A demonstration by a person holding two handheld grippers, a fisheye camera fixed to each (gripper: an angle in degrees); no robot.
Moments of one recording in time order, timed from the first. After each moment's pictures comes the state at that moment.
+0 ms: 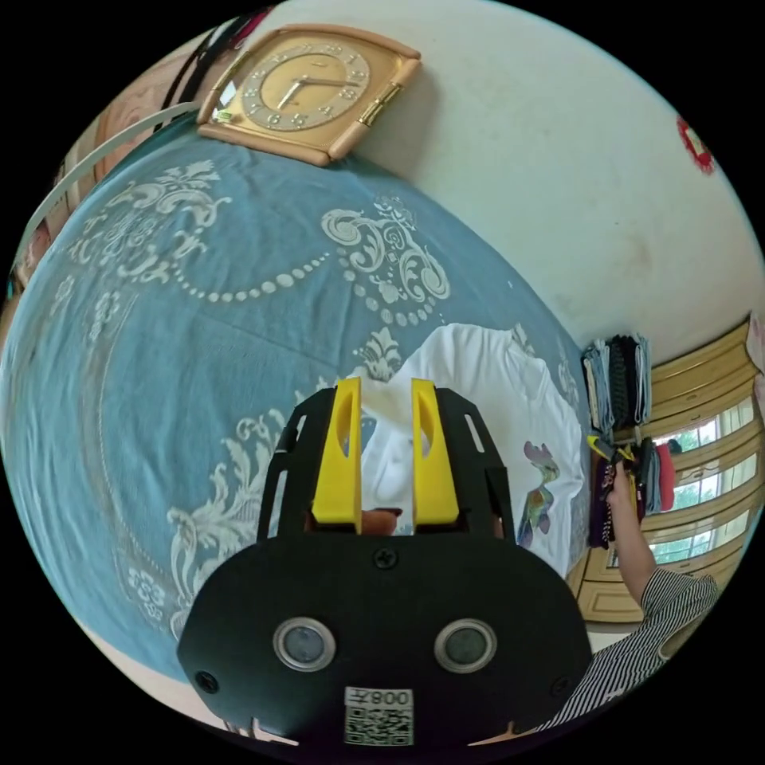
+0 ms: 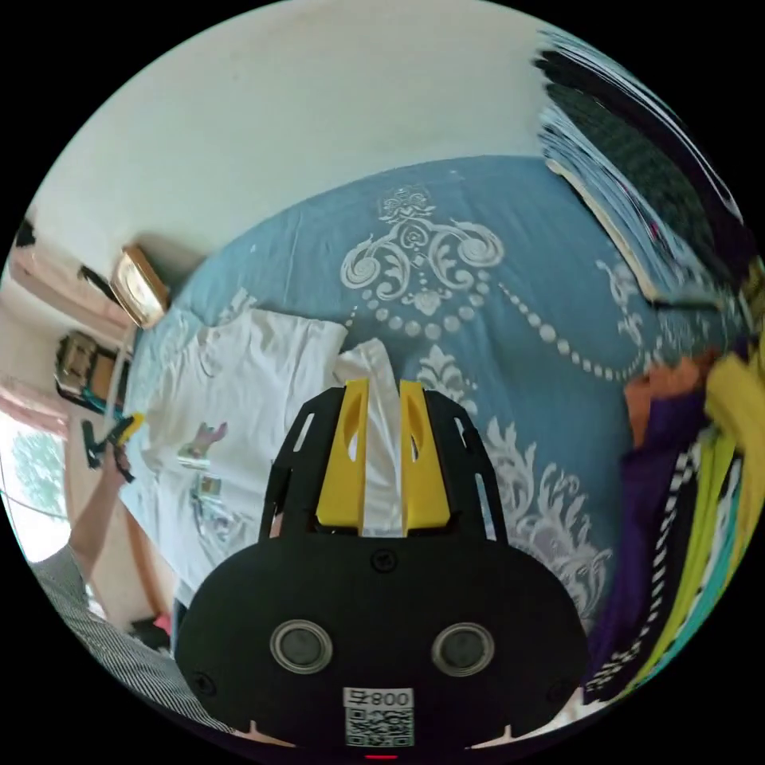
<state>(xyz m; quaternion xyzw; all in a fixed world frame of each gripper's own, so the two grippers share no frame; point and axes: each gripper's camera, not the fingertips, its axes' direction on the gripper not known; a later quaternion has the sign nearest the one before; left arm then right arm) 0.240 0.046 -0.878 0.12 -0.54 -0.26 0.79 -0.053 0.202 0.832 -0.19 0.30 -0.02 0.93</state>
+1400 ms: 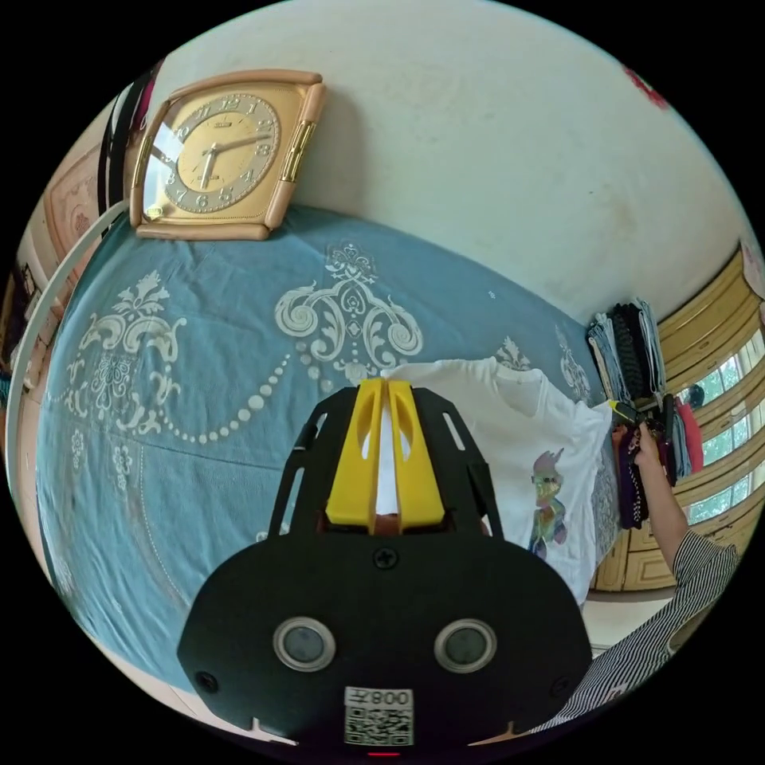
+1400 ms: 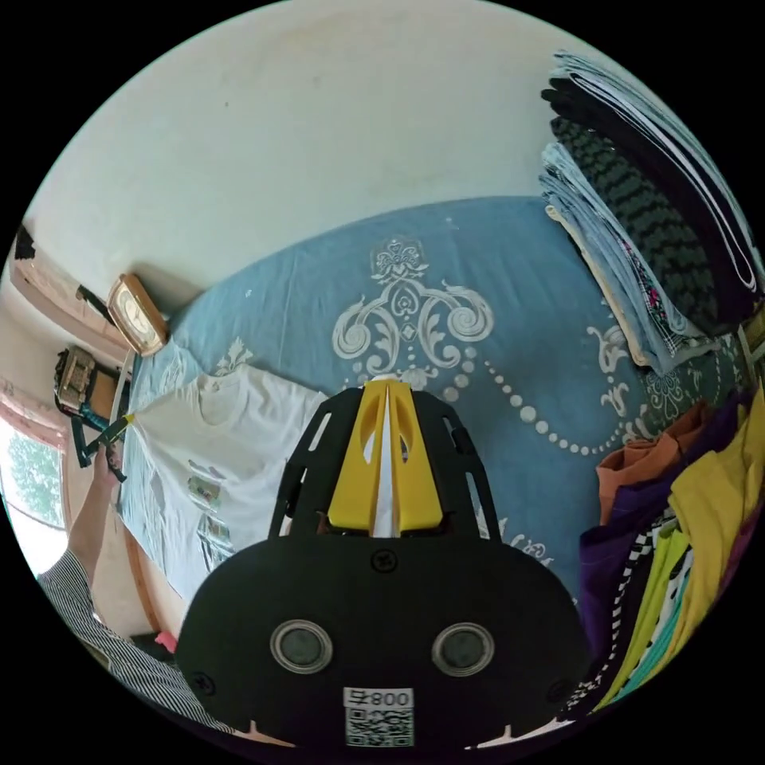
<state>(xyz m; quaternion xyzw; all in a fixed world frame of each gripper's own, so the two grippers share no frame) 0.226 -0.066 -0.913 0.08 -0.59 -0.18 0.79 0.018 0.135 0.833 -0.14 0.27 0.02 0.95</state>
